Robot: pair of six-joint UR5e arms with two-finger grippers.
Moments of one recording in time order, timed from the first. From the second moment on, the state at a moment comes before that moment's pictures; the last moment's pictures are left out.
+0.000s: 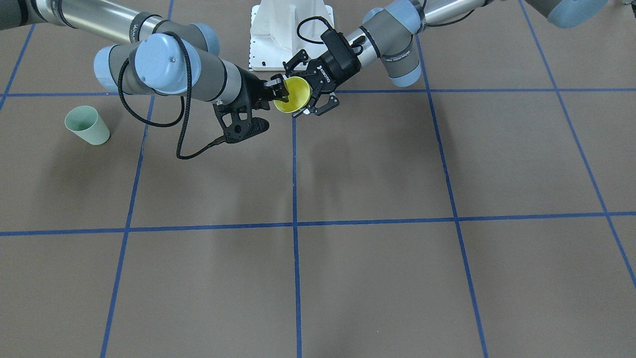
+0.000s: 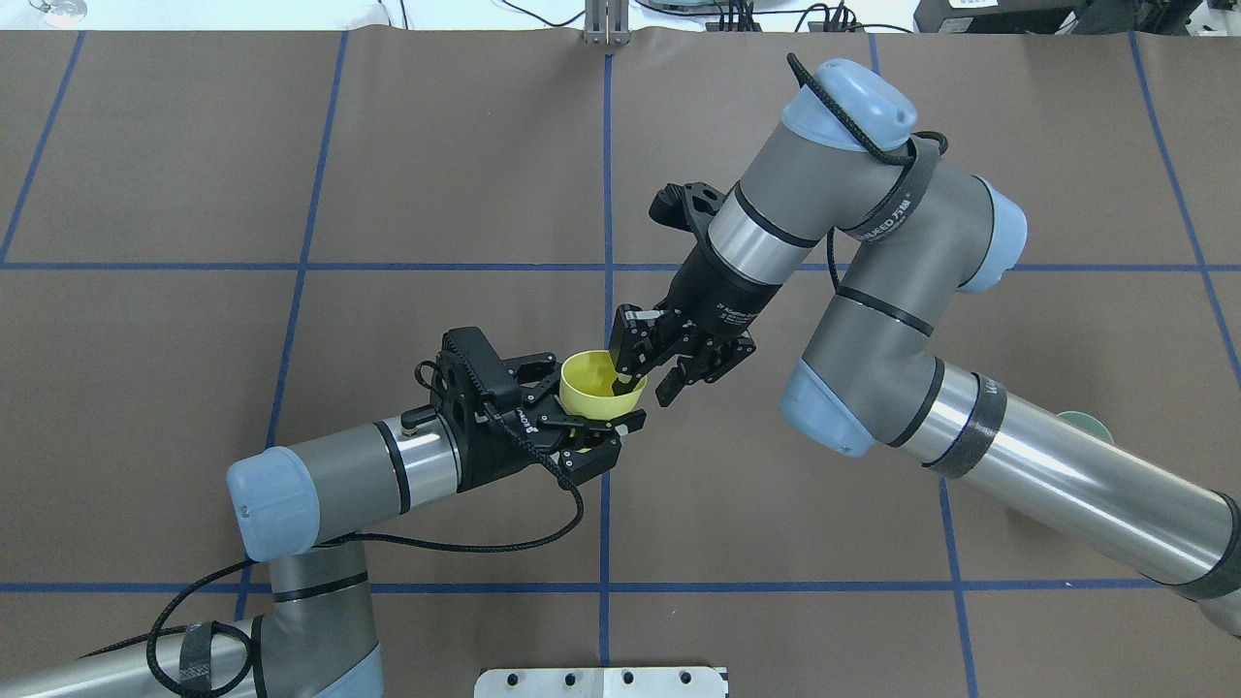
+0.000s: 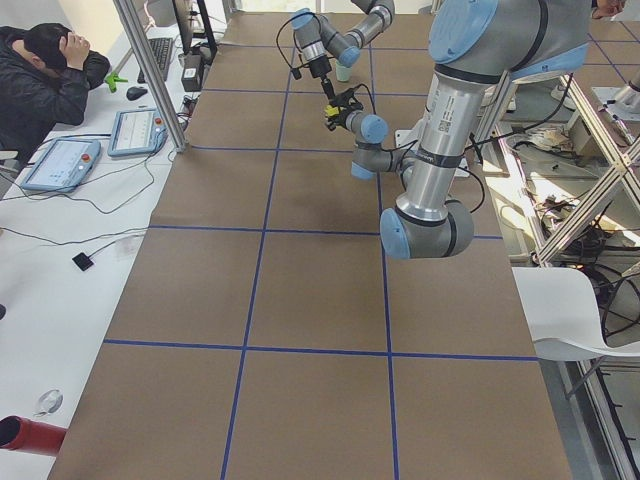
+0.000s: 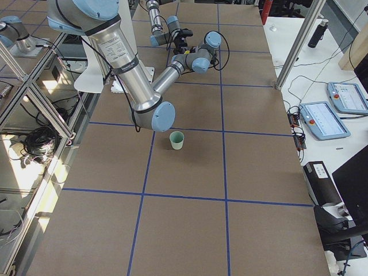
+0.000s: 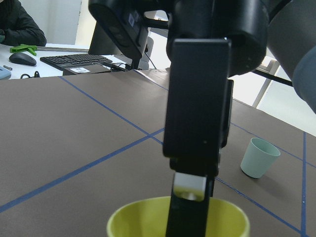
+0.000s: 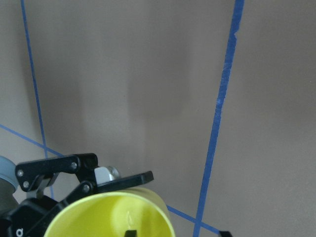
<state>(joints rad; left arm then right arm) -0.30 -2.05 -1.59 -2.97 -1.43 -0.61 0.68 -0.92 1.63 -1.24 2.60 1.15</state>
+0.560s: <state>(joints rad) -0.30 -2.05 -1.58 -2.97 -1.43 -0.61 0.68 -0.92 1.63 -1.24 2.60 1.15</state>
